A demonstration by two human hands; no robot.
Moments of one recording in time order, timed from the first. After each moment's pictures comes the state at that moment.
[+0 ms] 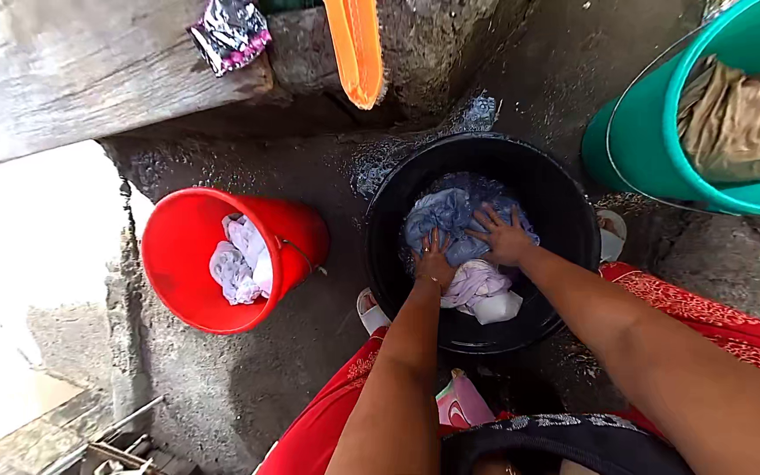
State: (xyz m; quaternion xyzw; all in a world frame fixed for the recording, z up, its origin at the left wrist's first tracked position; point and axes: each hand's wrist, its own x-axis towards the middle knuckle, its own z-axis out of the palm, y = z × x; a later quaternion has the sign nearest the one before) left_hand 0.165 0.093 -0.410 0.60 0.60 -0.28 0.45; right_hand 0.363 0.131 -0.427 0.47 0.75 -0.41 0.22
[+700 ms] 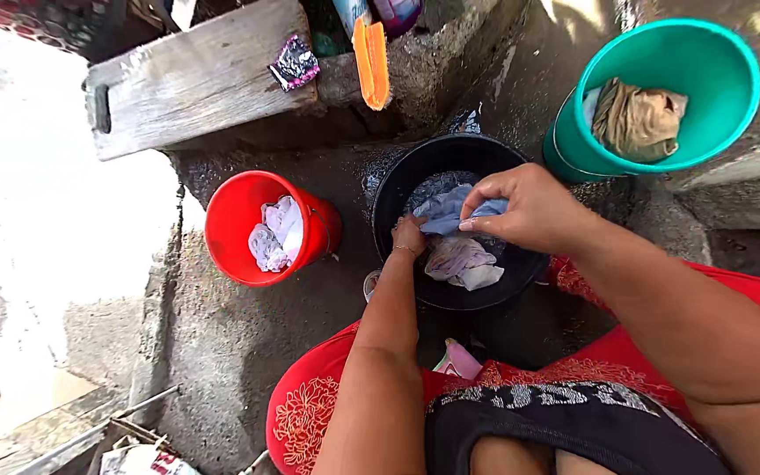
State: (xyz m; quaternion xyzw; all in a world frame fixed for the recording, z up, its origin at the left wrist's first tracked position) left_hand 0.123 0.094 -0.305 0.62 0.67 -0.03 0.40; right_hand 0.343 0.107 -0.080 0.44 0.72 -0.48 -0.23
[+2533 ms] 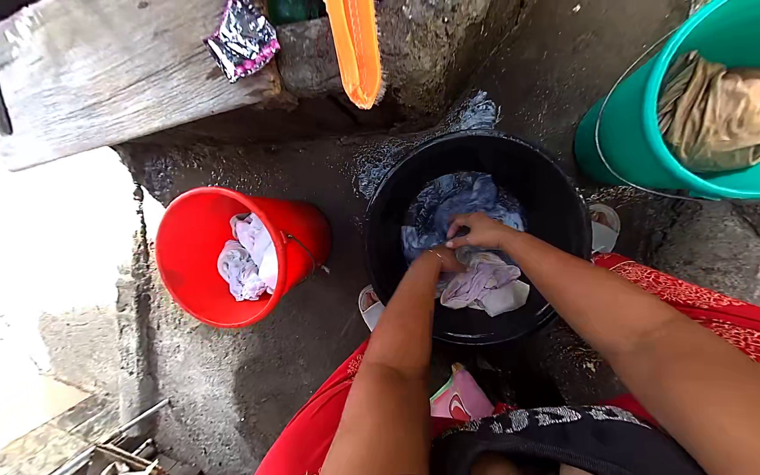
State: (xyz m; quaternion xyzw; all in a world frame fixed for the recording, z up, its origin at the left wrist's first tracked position) left_hand 0.174 0.141 -0.347 0.56 0.48 -0.38 0.56; right_hand 0.317 0.155 -0.370 0.49 0.61 -0.62 0.05
